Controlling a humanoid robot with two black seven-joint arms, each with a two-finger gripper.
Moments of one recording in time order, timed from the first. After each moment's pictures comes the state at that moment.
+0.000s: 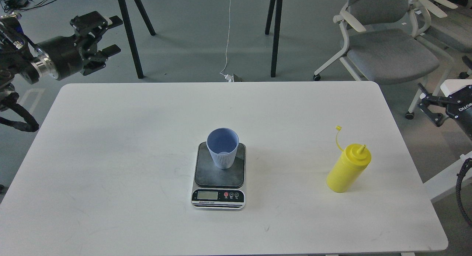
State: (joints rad) left arm -1.09 0.72 -0.16 -0.75 0.53 -0.49 -0.49; right arm 0.32 -1.02 0.67 1.19 0.62 0.49 0.23
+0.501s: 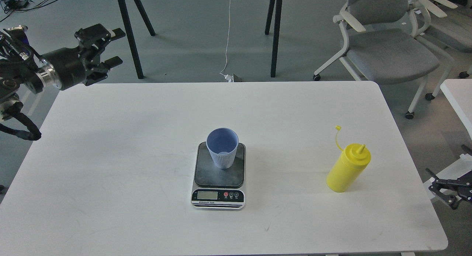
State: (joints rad) left arm -1.05 0.71 -0.15 -0.75 0.54 -0.49 -0.49; right arm -0.02 -1.07 0.67 1.26 0.61 0.49 0.23
